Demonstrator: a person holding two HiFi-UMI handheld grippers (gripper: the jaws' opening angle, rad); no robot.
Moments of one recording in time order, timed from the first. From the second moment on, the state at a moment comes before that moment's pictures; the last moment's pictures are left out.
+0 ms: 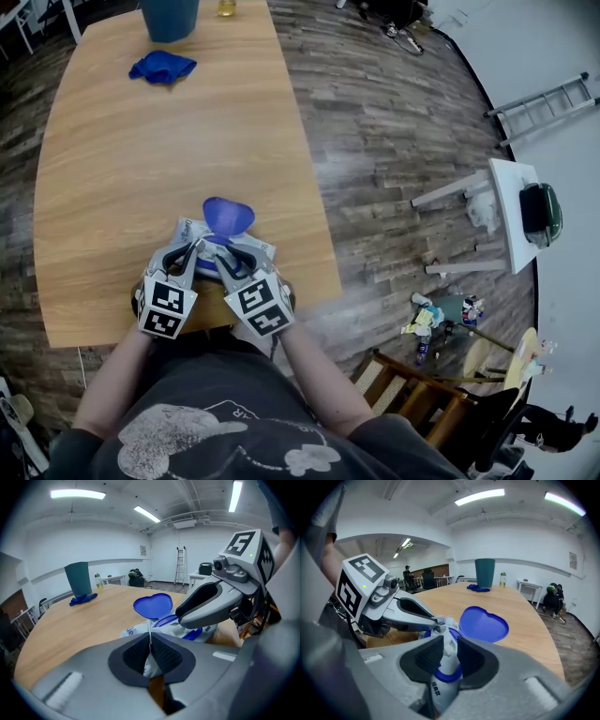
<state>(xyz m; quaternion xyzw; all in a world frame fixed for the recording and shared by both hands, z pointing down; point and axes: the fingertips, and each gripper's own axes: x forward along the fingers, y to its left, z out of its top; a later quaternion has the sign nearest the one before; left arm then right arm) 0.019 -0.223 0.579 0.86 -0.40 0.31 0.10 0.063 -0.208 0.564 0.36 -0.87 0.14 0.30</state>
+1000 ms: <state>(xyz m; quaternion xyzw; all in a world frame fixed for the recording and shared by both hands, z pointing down) 0.019 -0.224 0.590 0.85 -0.40 0.31 0.13 0.044 -0.212 0.585 0.35 -0.84 0.14 0.39</state>
